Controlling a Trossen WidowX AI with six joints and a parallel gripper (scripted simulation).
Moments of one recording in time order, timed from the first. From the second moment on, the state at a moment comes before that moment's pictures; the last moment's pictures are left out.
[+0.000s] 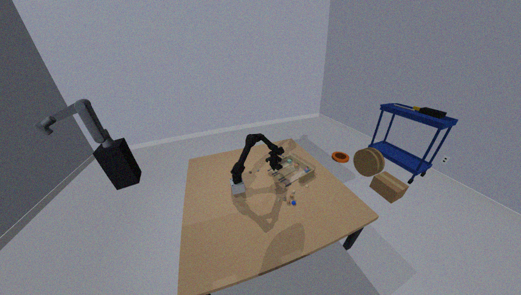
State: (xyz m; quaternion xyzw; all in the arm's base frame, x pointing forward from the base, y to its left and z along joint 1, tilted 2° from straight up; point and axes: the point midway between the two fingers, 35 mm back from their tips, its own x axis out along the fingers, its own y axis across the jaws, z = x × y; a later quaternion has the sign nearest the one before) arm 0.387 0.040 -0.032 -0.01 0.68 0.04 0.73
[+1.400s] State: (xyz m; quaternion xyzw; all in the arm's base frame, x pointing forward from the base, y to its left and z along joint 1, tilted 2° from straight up) arm 0.327 0.037 -0.037 -0.01 0.68 0.04 0.73
